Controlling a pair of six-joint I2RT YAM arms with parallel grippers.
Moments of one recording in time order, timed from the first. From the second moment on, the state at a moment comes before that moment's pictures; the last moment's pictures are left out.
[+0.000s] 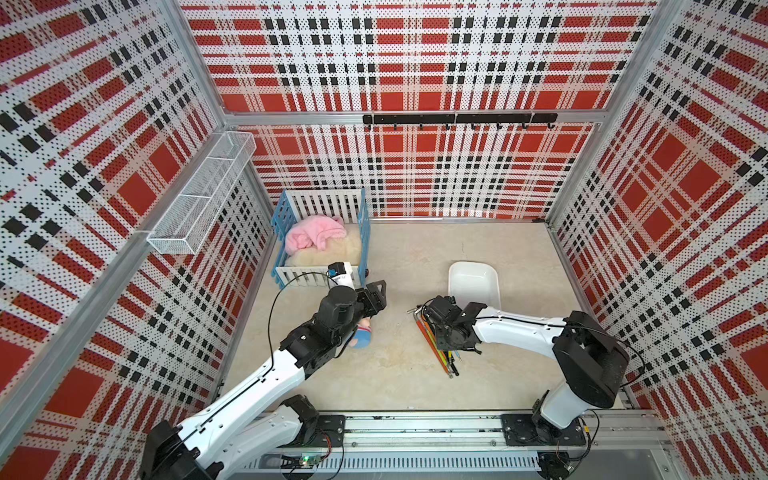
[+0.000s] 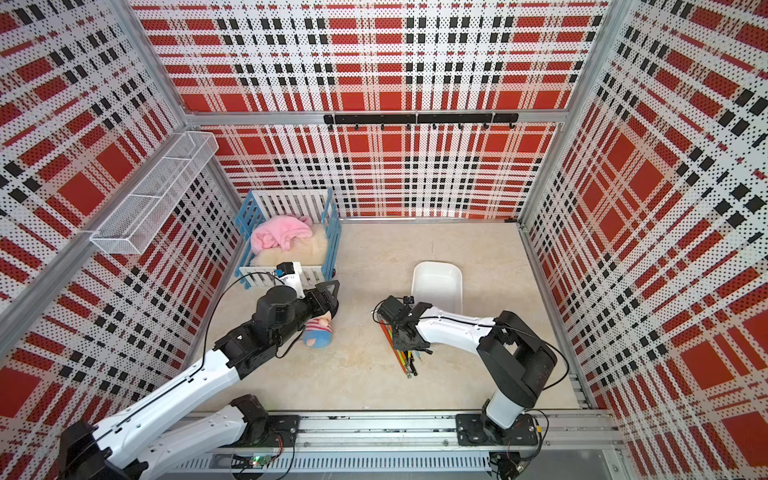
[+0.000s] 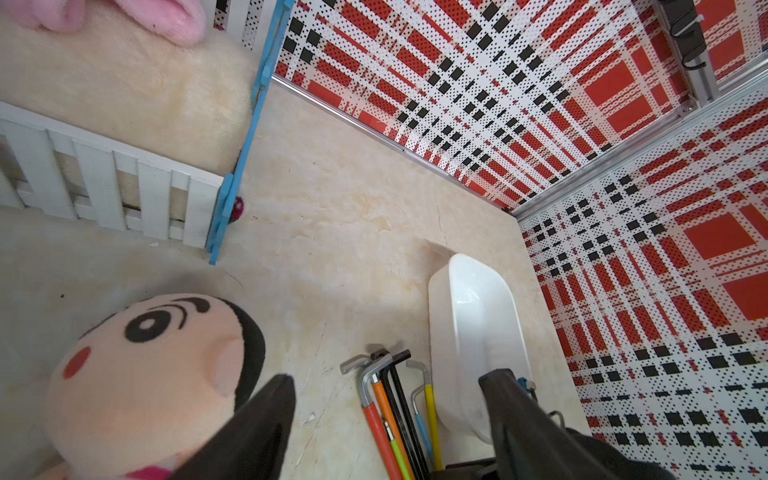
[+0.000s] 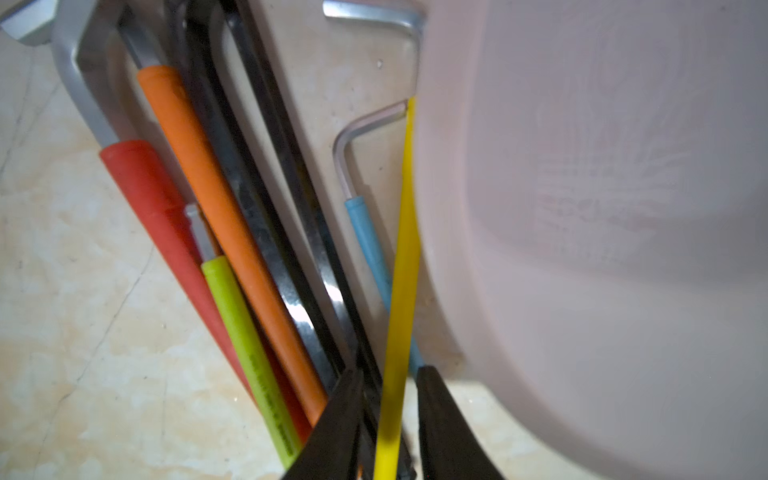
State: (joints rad) left arm -0.65 0.92 0.69 -0.16 -0.24 -0.78; right arm 0.86 1.65 0.96 -0.66 0.19 0.80
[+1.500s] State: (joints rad) left arm -0.62 0.83 0.60 -0.16 -0.24 -0.80; right arm 0.88 1.60 1.10 -0.75 0.22 0.72
